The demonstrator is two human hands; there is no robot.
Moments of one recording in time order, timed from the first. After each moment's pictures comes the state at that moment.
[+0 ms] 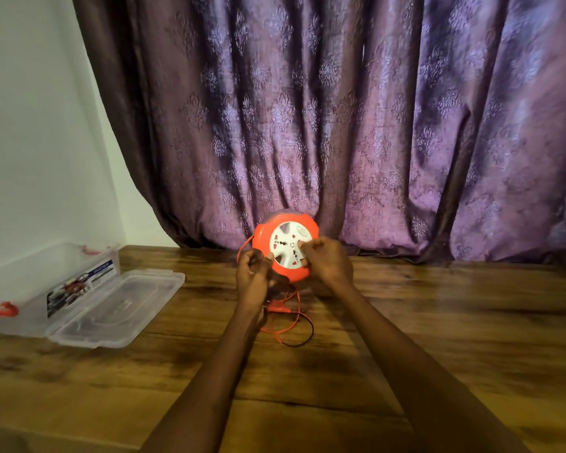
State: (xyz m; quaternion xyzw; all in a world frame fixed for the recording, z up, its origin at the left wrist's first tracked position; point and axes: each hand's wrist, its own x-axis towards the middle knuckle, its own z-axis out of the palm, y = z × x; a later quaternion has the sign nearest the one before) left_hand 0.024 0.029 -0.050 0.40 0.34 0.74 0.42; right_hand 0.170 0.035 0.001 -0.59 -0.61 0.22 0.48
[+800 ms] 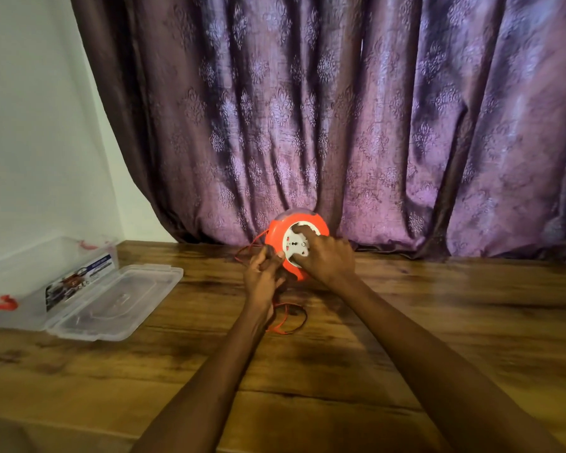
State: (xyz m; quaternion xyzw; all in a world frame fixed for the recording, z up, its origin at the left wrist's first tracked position) left_hand 0.042 0.022 -0.055 0.40 0.34 0.71 0.47; right_hand 0.176 0.031 0.002 -0.60 -0.73 -0.13 0.31
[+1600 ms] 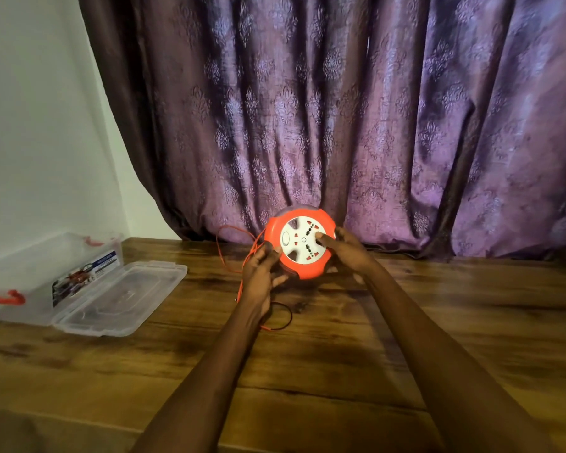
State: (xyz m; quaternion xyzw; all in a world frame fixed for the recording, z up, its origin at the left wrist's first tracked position) left_hand 0.025 0.021 -0.047 0.40 0.35 0.67 0.52; right_hand 0.214 0.045 0.003 -0.44 -0.56 0.48 0.51
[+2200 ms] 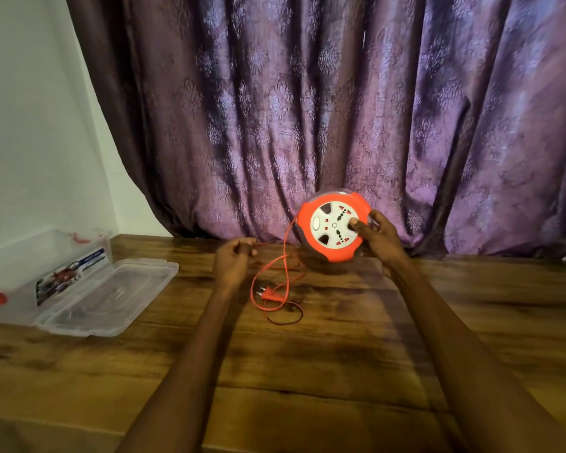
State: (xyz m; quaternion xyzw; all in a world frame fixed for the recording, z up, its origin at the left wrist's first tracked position) left_hand -0.018 0.045 -0.037 0.52 0.50 0.64 0.26; right_hand 0.275 0.044 0.016 -0.43 -0.54 0.36 0.63
